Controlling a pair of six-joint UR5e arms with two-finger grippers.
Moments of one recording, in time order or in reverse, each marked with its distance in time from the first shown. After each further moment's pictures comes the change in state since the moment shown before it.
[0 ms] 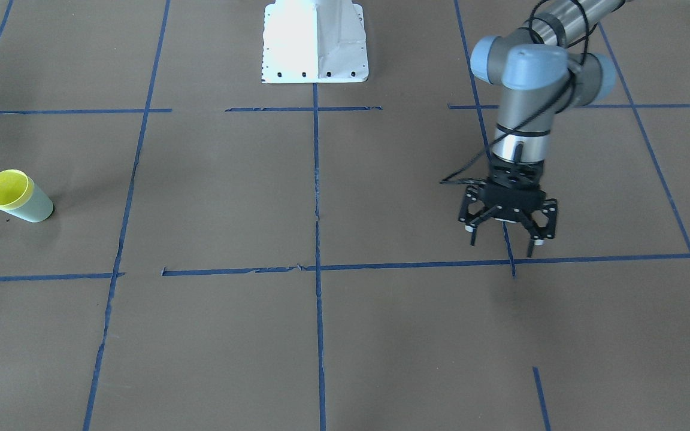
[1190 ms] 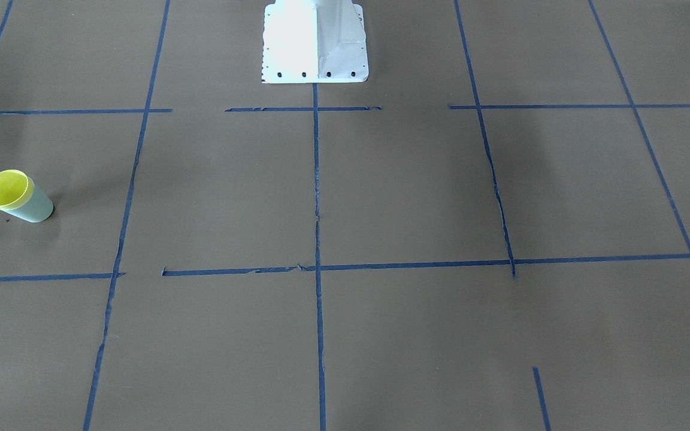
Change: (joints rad) left arm -0.618 0.282 0.004 0.328 -0.681 0.661; right arm 0.072 0.025 -0.061 -0.112 0.012 -0.384
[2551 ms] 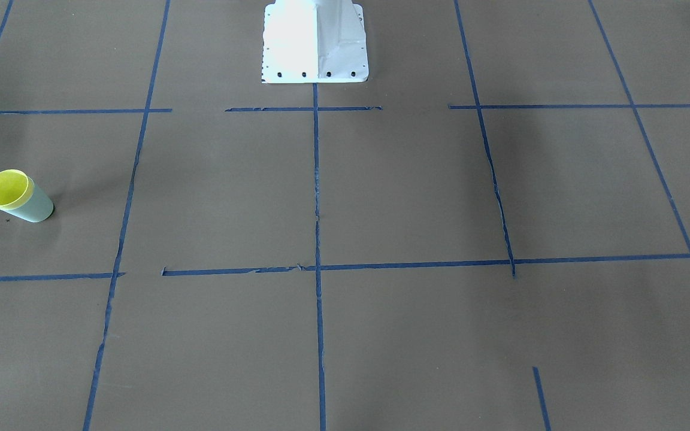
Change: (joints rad) left arm -0.033 0.076 0.003 0.191 0.065 0.096; right arm 0.007 0.049 0.003 -0.162 0.031 -0.147
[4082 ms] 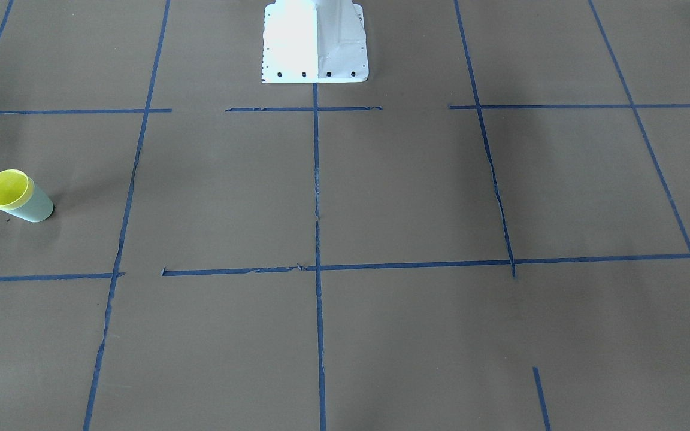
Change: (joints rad) left arm -0.004 0.066 -0.101 -0.015 -0.002 -0.008; right arm -0.007 -0.010 -0.027 0.020 -0.009 0.002
